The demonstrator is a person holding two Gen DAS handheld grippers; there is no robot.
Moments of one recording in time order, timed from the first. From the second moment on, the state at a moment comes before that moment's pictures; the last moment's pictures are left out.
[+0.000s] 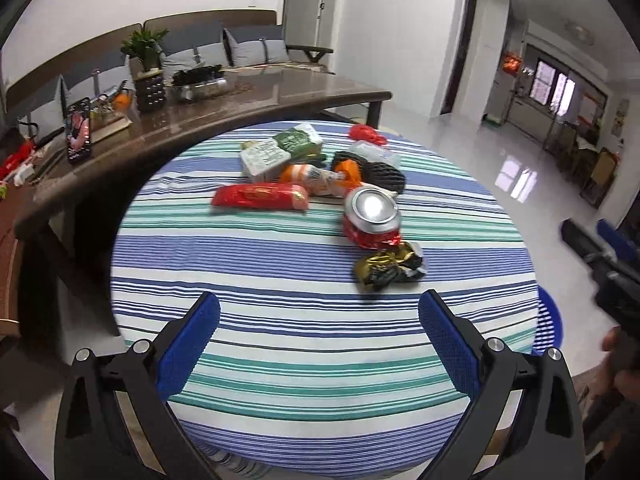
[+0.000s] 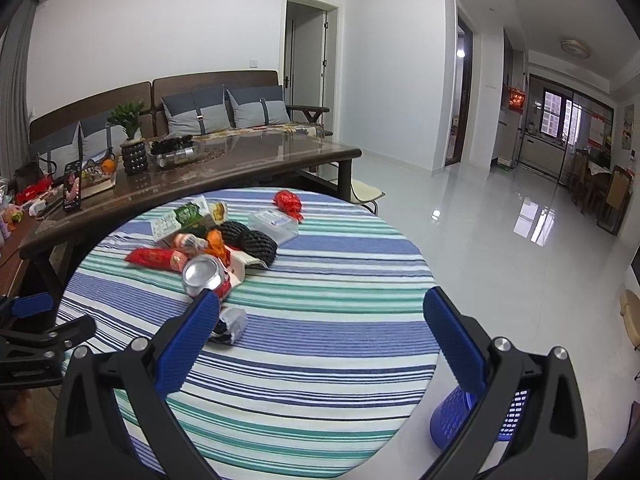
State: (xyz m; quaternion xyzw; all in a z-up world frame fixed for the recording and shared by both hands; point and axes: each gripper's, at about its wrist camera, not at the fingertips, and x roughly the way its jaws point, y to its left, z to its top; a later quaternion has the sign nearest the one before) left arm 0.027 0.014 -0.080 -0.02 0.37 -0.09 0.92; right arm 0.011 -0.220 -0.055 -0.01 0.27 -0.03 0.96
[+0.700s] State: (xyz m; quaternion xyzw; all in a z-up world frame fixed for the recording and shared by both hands) left arm 0.038 0.061 -0.092 -0.08 0.37 -0.03 0.93; right arm 0.059 -0.158 -0.106 0.02 0.34 0.07 0.94
